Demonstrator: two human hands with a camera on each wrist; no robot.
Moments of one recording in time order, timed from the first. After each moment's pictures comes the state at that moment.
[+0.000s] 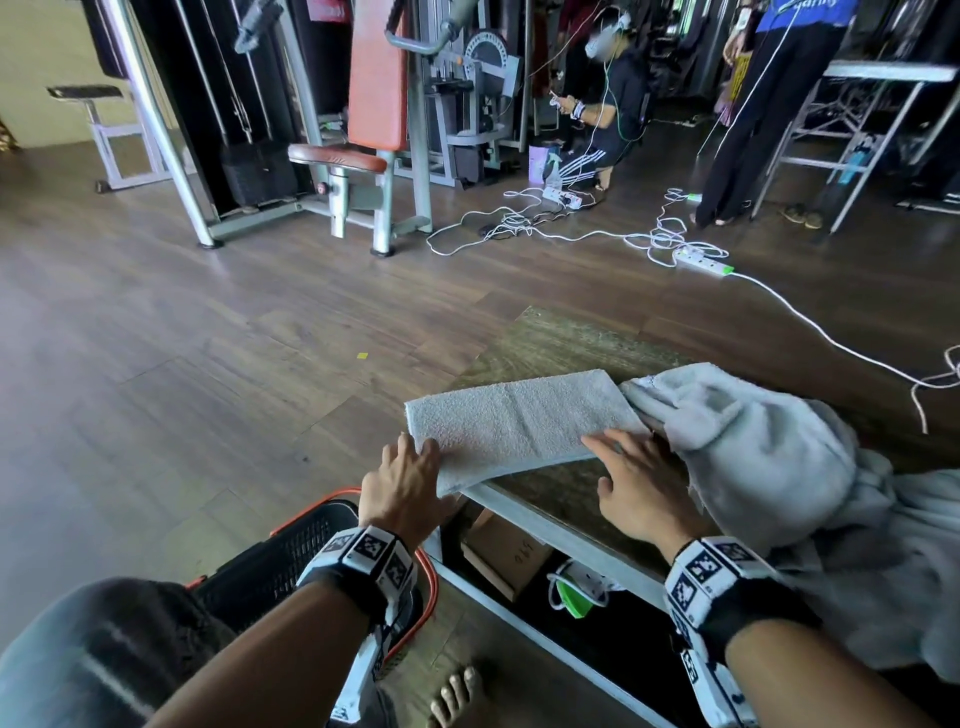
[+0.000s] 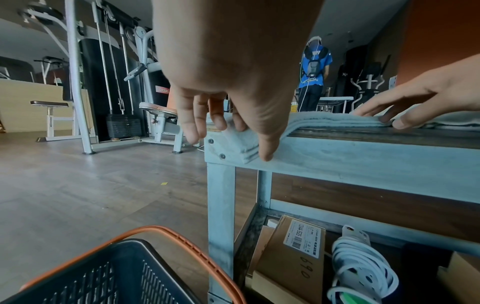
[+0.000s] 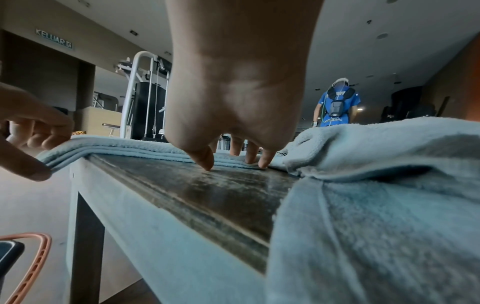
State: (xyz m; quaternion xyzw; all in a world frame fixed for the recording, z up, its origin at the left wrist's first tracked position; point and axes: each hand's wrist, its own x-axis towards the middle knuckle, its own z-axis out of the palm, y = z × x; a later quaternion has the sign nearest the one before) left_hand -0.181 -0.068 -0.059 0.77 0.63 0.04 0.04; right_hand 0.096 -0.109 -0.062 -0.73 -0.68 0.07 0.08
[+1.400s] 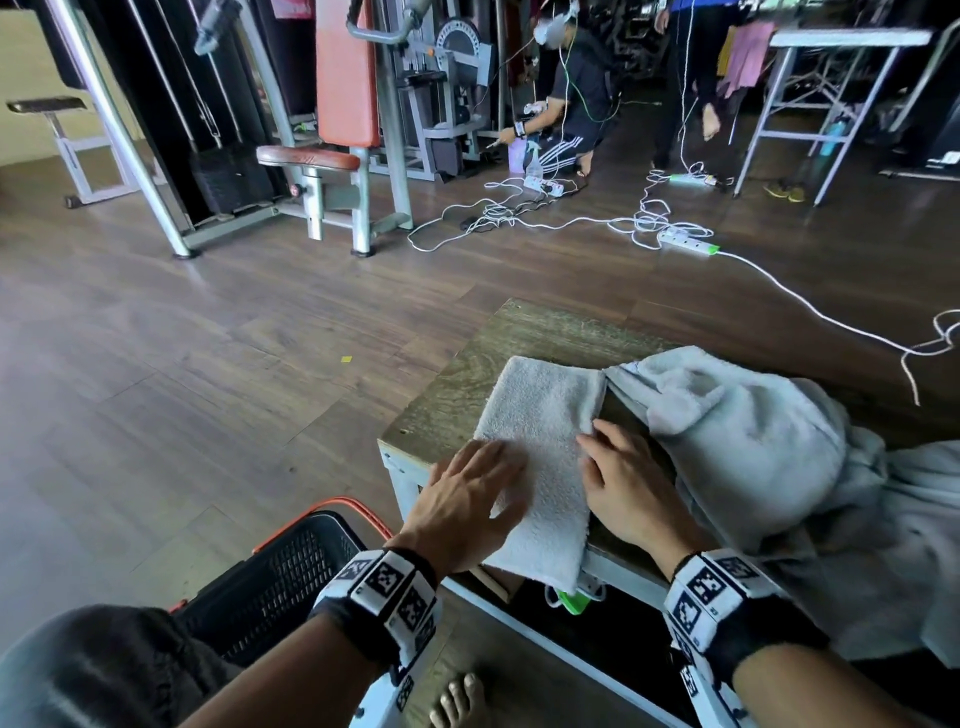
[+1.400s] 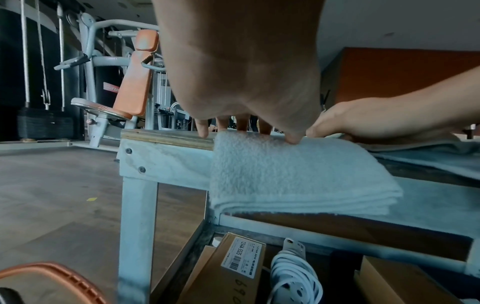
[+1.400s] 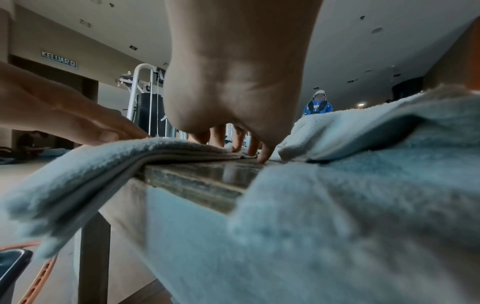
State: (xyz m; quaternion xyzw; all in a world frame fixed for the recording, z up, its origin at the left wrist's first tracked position) left_hand -0.124 -0.079 -0.070 0.90 0.41 0.13 0.09; right_hand 0.099 -0.111 -0.076 -0.72 -0.66 0.04 0.20
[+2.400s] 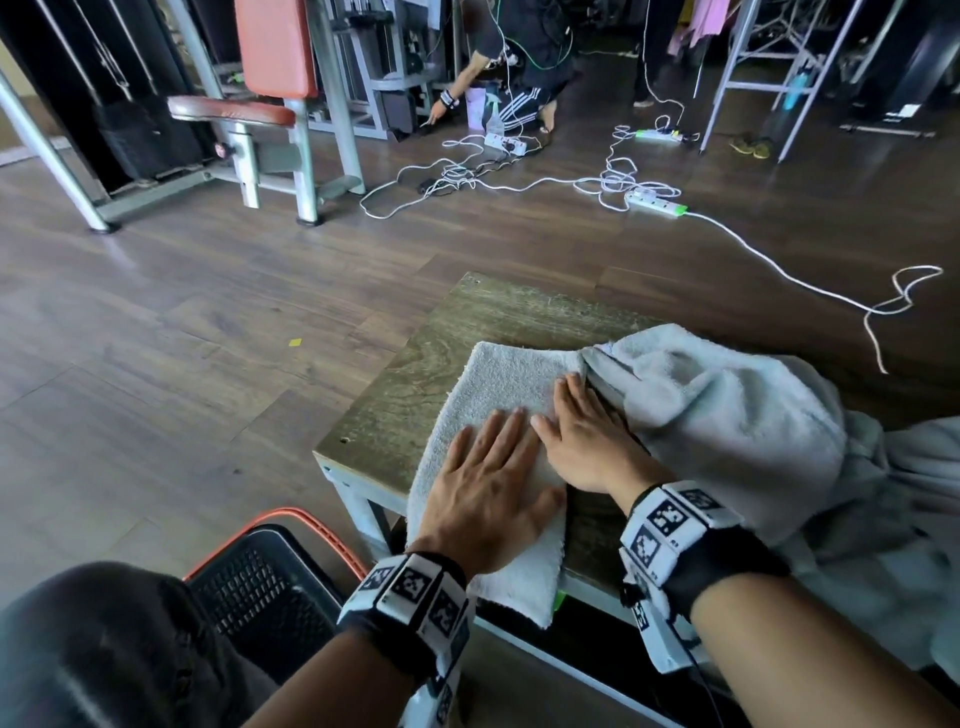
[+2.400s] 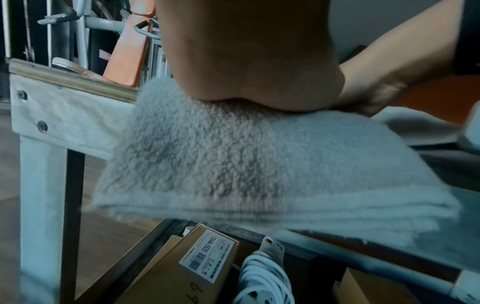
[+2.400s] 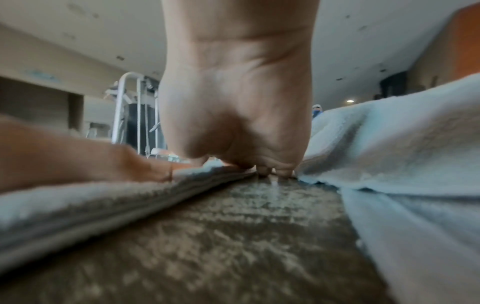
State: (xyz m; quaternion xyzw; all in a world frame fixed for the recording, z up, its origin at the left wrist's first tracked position) left_hand -0.050 -0.055 -0.087 0.90 0.42 0.06 0.09; right_hand 0.114 -0.044 -0.070 -0.77 -0.60 0.21 0.04
